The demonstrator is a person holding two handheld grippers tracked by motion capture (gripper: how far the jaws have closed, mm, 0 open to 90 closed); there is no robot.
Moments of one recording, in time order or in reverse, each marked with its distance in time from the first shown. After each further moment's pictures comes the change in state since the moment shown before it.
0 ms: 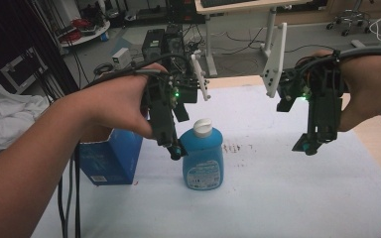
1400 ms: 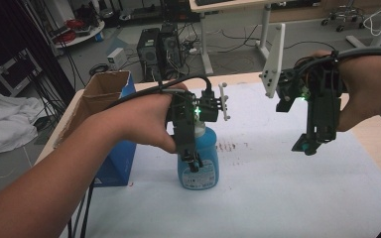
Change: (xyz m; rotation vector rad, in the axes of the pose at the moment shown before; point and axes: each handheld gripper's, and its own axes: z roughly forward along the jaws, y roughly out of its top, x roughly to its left) left arm 0.005 0.031 0.047 0.081 0.035 0.017; right arm 0.000 -0.012 0.005 -0.003 0.009 0.022
